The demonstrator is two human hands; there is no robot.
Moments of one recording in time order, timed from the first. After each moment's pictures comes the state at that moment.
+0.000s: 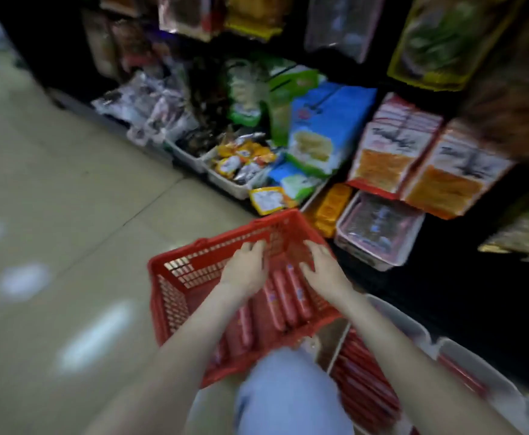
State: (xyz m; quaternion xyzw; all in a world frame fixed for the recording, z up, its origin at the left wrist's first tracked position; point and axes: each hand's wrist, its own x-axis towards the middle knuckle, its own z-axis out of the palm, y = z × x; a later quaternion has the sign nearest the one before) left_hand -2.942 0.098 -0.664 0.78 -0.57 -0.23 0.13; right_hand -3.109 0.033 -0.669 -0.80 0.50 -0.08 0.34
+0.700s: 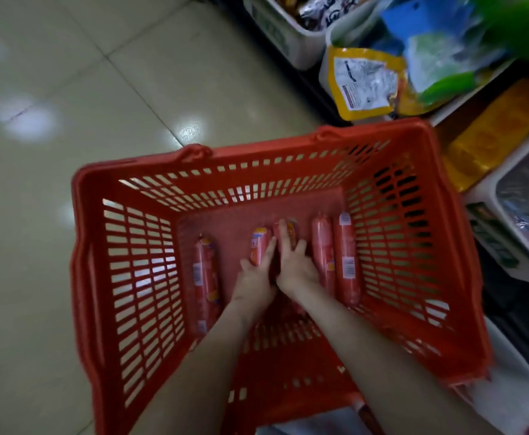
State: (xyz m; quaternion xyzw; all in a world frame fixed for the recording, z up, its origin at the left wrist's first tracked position) left_hand -2.935 0.098 -0.964 0.80 -0.31 -0.50 0.10; right_hand -2.998 0.017 -0.968 -0.75 0.50 0.28 0.33
